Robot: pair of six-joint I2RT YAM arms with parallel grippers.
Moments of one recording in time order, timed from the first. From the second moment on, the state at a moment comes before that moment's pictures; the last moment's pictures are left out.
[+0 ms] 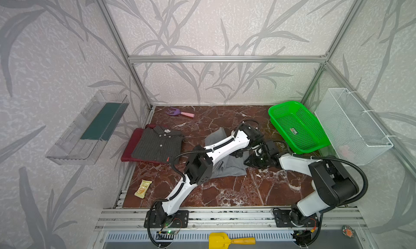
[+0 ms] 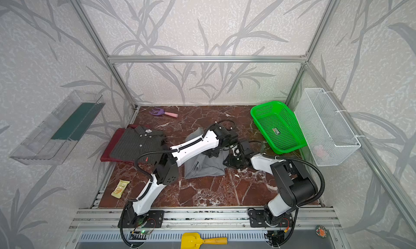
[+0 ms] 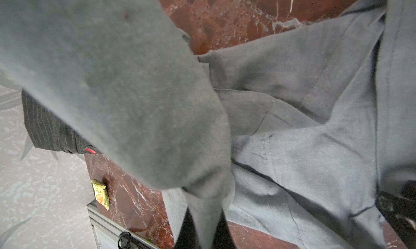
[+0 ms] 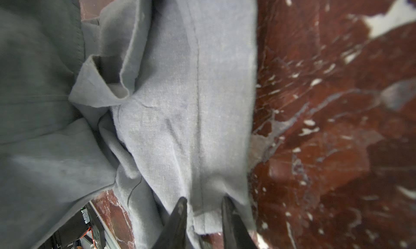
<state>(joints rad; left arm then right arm) -0.96 2.35 2.25 -1.68 -0.50 -0.85 0.41 1.58 0.64 -0.07 -0.51 0.60</state>
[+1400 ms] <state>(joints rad) -0.89 1.56 1.40 -1.18 -0.40 -0.68 0.49 1.50 0.93 -0.24 -0.51 0.55</state>
